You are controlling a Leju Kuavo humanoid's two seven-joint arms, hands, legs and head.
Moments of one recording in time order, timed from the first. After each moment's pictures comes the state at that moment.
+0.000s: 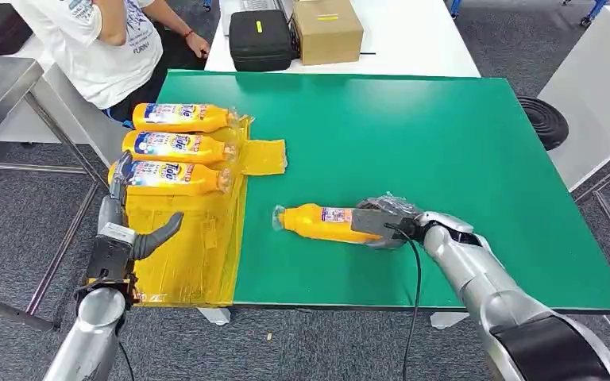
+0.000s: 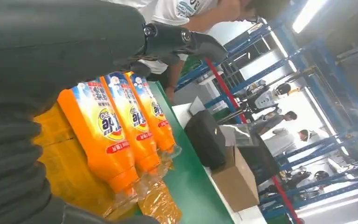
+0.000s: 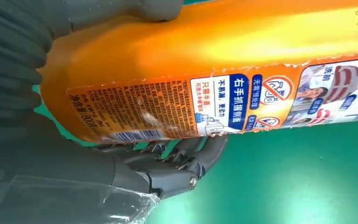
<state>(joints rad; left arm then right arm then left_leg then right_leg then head) -0.21 0.02 -0.15 -1.33 -0.30 0.20 -0.51 -0.75 -0.13 0.45 -0.51 0.82 0.26 -0.42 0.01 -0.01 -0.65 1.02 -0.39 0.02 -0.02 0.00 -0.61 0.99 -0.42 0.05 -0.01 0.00</state>
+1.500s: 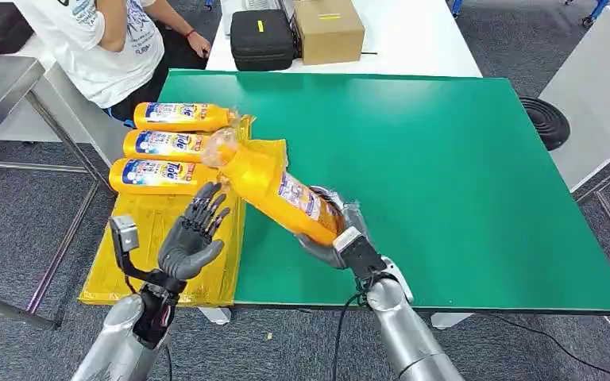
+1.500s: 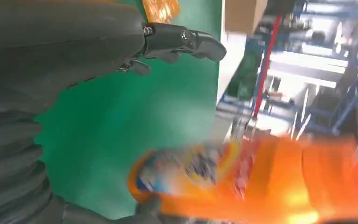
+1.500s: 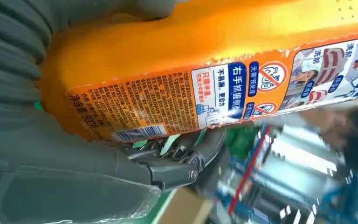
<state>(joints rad) -0.23 -0.05 -0.29 -1.20 0.36 -0.44 -0.32 -0.34 0.17 0.27 -1.02 0.35 0.01 -0.70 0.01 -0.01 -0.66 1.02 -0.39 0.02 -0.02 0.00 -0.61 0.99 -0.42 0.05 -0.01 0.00</state>
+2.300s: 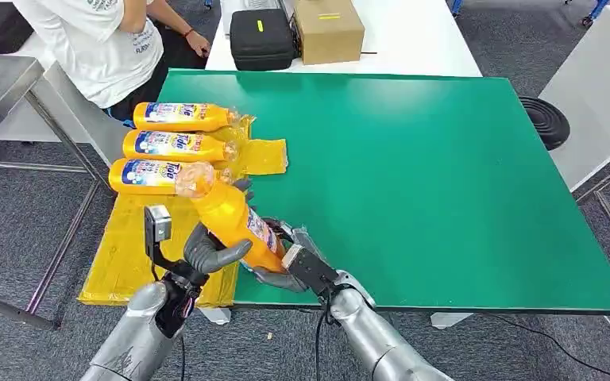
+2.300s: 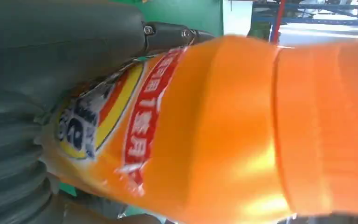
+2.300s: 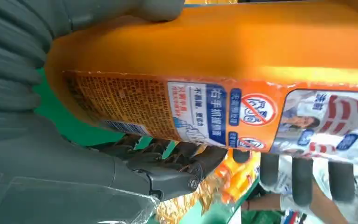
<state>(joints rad) -0.32 -0.08 -0.38 -1.08 0.33 -0.46 -0.36 -0.43 0.25 0.43 -0.68 0.39 0.08 -0.70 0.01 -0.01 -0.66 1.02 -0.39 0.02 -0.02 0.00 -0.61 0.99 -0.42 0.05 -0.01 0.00</state>
